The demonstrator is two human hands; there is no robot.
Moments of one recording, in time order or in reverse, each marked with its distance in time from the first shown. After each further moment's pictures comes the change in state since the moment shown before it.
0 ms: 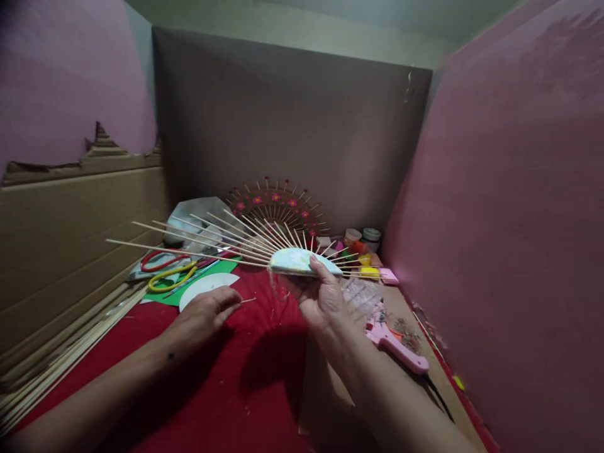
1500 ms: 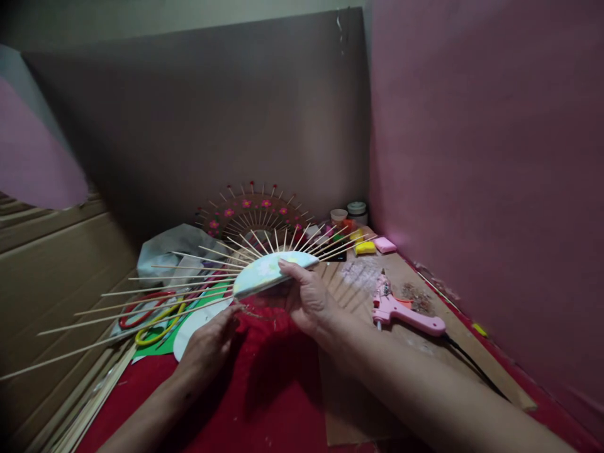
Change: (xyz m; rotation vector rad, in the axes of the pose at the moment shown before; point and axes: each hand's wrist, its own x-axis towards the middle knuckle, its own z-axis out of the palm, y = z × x) left_hand 0.017 -0.024 0.027 0.056 0.083 0.069; right_hand 0.015 0.012 -0.014 -0.047 -0.144 0.097
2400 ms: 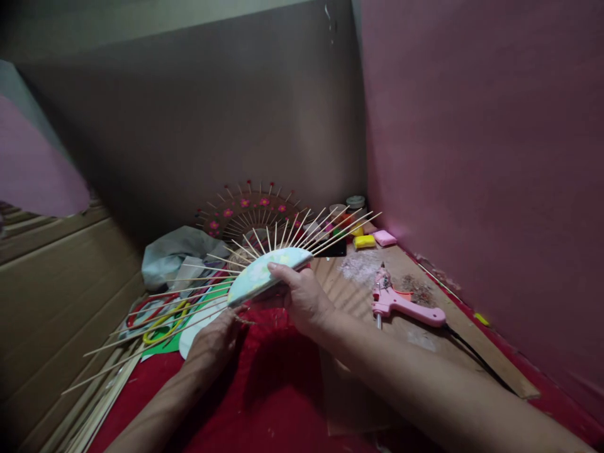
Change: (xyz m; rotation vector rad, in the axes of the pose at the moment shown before) left_hand 0.001 0.013 -0.008 0.082 -0.087 0.007; right_hand -0.002 0.009 -0.005 -0.155 -0.084 -0.110
